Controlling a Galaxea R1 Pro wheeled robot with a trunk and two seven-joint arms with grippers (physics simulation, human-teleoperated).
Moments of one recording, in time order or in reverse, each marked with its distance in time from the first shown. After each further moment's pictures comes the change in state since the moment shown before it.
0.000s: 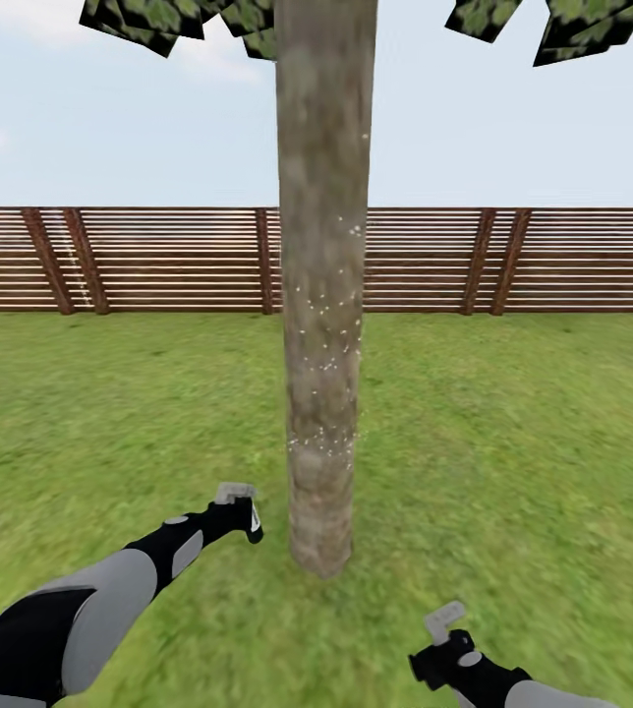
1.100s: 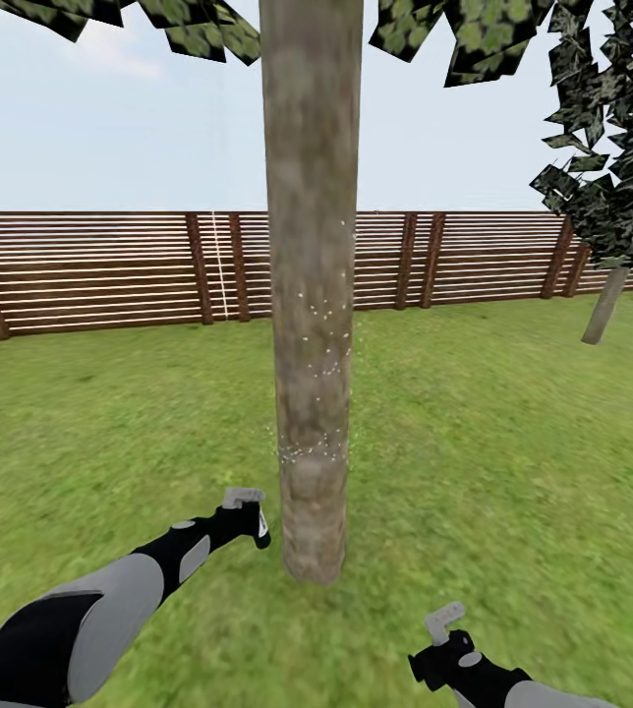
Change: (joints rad) left arm 0.013 -0.025 -0.001 -0.001 0.001 -0.001 -0.001; right arm 0.001 0.001 -0.002 0.000 -0.002 0.000 0.000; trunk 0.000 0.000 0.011
